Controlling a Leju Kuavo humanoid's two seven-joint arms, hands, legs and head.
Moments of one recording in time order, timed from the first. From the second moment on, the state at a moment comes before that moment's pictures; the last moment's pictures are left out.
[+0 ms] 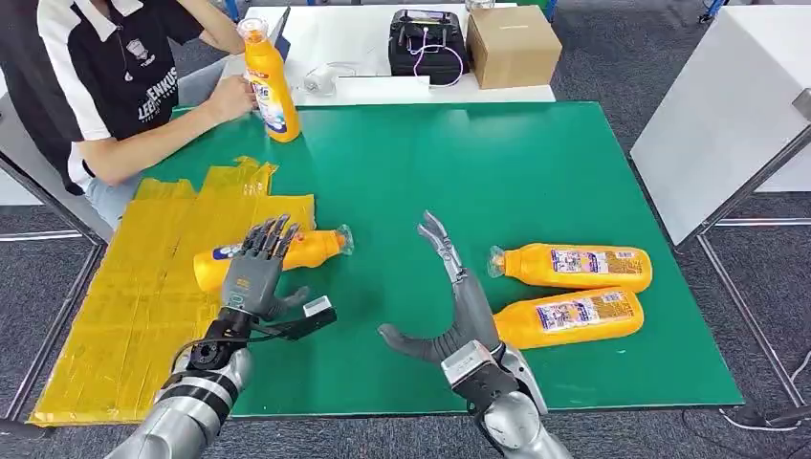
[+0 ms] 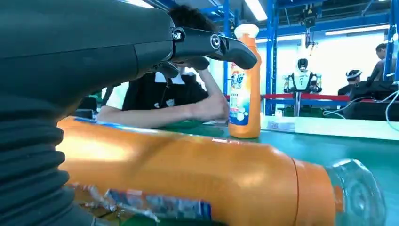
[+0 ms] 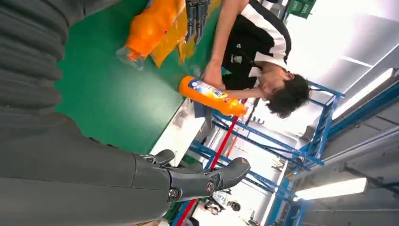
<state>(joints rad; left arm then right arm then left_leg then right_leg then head) -0.44 -0.07 -0.06 -0.70 -1.44 0.70 -0.22 -0.09 0.12 0.48 -1.54 0.27 -0.05 -0.50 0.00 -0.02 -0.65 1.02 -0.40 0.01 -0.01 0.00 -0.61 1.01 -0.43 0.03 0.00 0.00</state>
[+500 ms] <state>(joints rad) -0.40 -0.11 -0.05 -0.80 -0.92 0.55 -0.50 -0.09 0.12 0.48 -1.53 0.31 -0.06 -0.50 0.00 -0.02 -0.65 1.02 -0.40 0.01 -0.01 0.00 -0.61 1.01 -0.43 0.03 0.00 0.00</state>
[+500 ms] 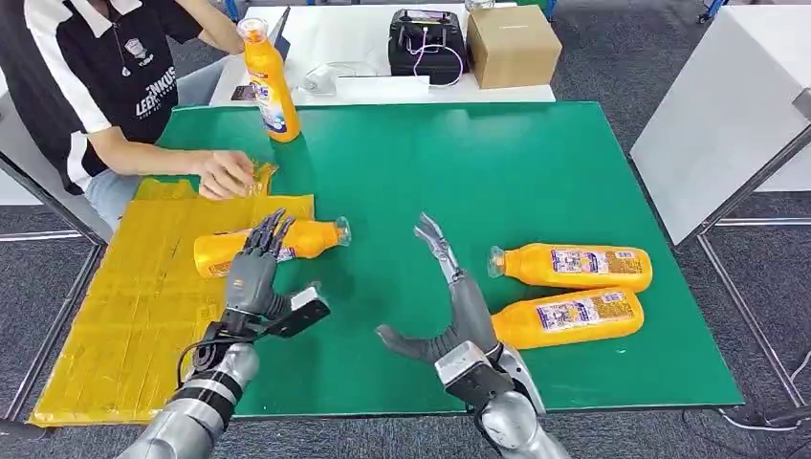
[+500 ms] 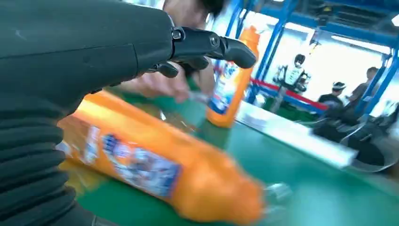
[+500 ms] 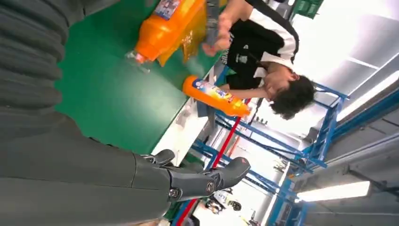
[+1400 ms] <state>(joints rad) -0.15 -0.11 -0.07 -1.47 -0.08 -0.13 -0.43 -0.20 -0.25 0.22 -1.52 0.77 -0.06 -0.18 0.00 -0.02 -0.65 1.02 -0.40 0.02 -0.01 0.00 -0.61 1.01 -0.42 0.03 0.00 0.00</state>
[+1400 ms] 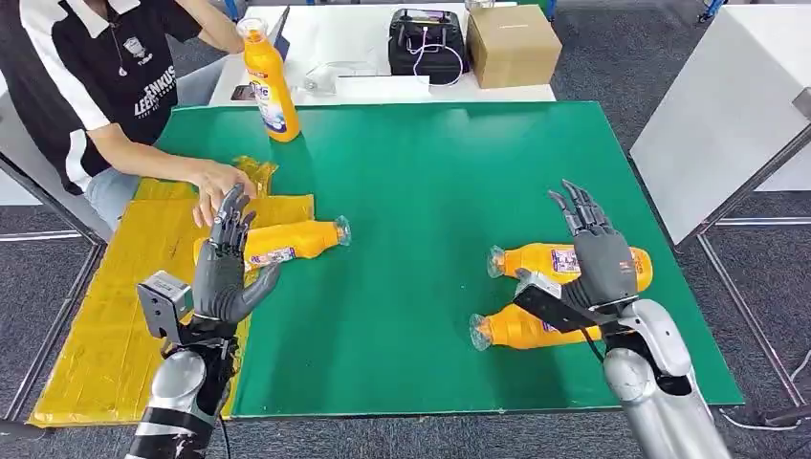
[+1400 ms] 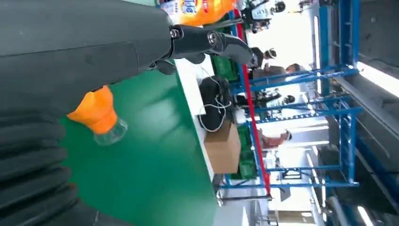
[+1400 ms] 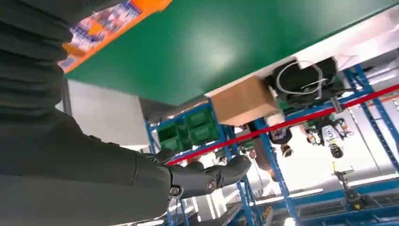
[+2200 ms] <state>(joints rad) -0.24 -0.06 -0.17 -1.31 -0.12 -0.19 -0.41 -0.61 -0.49 0.28 -0.93 0.68 0.21 -0.13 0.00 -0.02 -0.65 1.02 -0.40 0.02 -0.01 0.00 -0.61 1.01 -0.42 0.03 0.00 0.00</state>
